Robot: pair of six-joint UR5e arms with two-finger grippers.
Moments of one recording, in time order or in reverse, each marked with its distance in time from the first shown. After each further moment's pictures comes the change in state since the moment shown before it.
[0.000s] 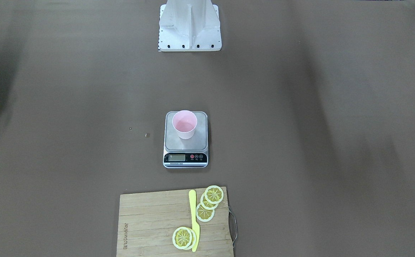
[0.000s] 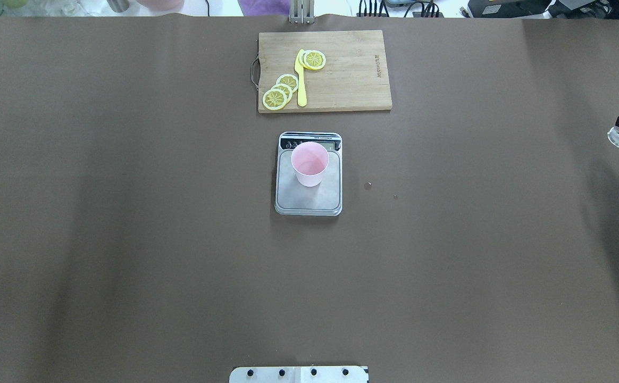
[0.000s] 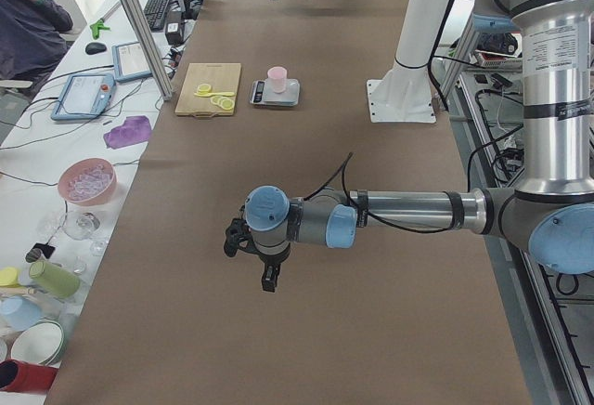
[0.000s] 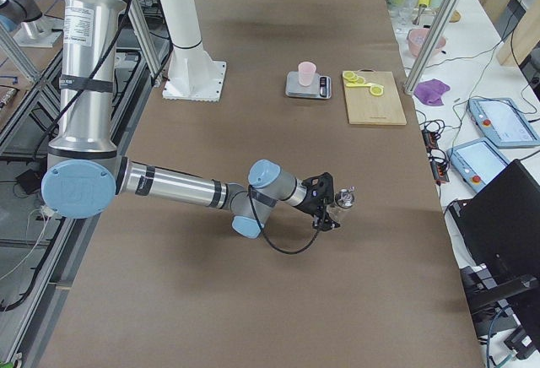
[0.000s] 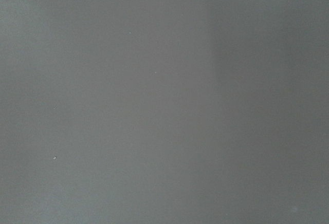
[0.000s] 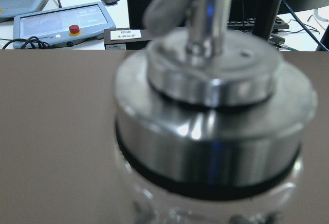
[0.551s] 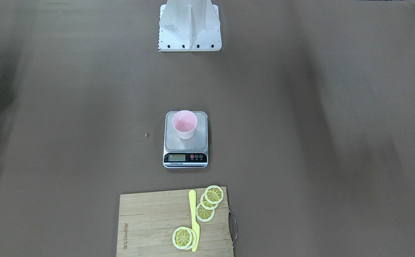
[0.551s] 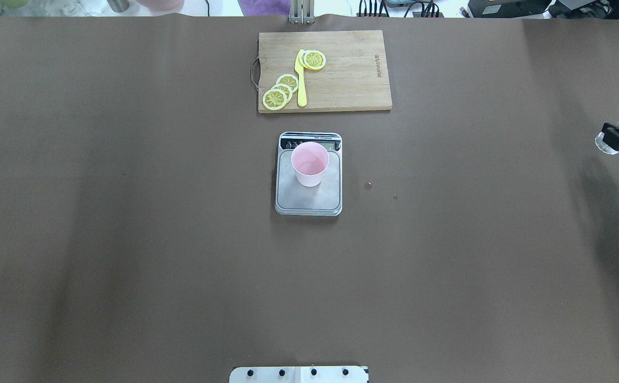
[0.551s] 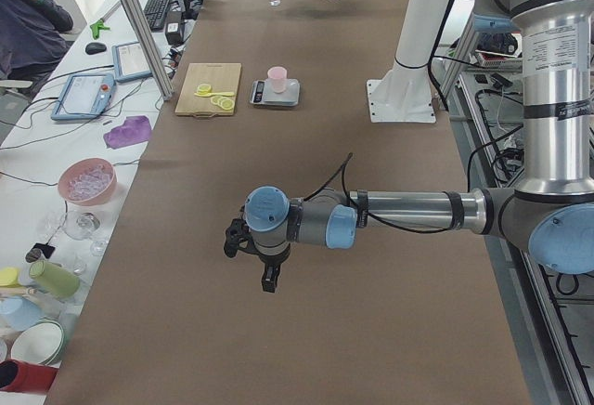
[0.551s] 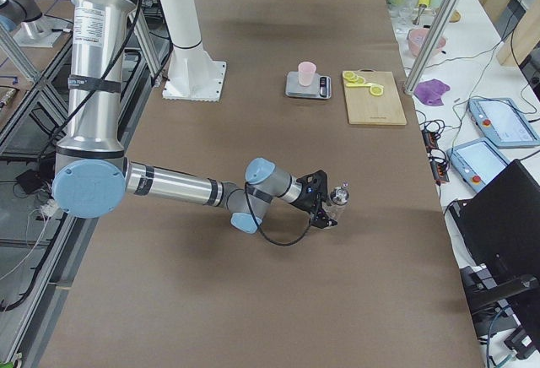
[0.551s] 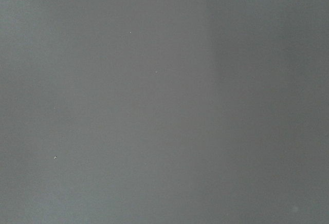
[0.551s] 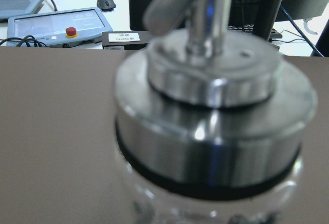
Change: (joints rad) left arm 0.000 0.000 0.003 0.000 0.001 0.000; right arm -0.116 -0.010 -0.003 0.006 -0.173 0.044
